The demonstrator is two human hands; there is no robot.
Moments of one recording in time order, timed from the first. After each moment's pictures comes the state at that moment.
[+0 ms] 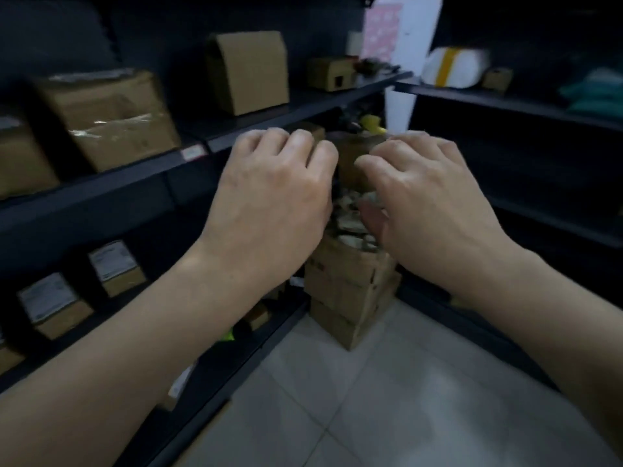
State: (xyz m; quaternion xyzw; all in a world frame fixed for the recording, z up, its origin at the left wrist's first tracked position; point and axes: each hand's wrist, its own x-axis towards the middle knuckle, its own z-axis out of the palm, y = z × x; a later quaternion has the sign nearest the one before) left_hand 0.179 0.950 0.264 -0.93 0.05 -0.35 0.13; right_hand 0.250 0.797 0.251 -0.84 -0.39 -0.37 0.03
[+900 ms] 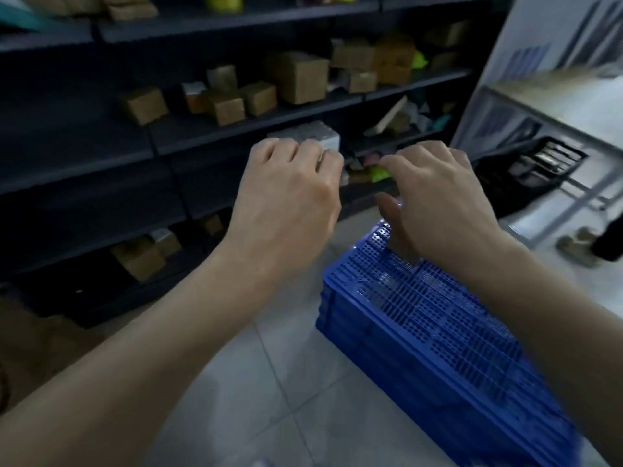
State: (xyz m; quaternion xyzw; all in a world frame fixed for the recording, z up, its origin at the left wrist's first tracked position) left_hand 0.151 0.286 0.197 -0.76 0.57 -0.30 -0.10; right_hand 0.029 0.156 0.184 -0.94 0.25 -0.21 -0.09
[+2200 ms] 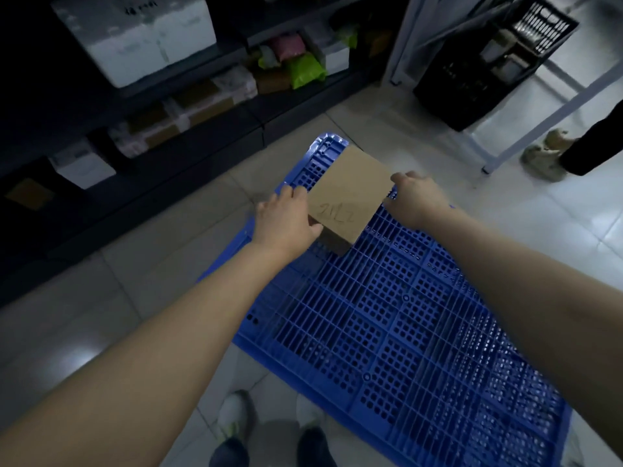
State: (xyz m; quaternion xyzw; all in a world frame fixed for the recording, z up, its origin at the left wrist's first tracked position) left_hand 0.160 -0.181 -0.181 -0.82 0.53 0.20 -0.05; right_hand 0.003 -0.328 -0.181 -0.83 0.52 0.16 0.14
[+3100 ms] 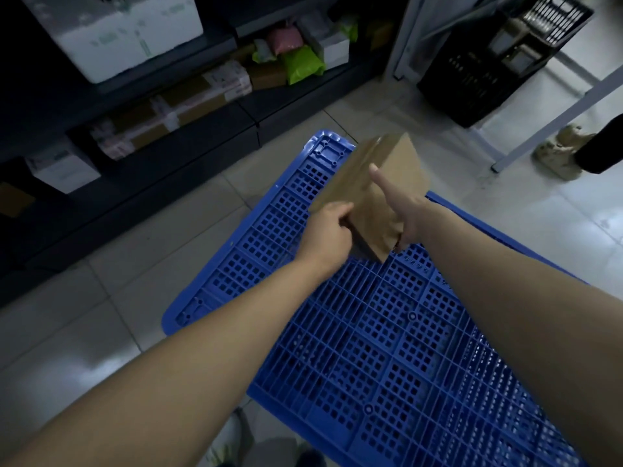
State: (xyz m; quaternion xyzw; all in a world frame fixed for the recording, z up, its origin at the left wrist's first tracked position) left_hand 0.114 -0.234 -0.230 -0.74 0.39 0.41 -0.37; right_hand 0.022 -0.360 -0.241 -0.44 0.67 0.05 0.60
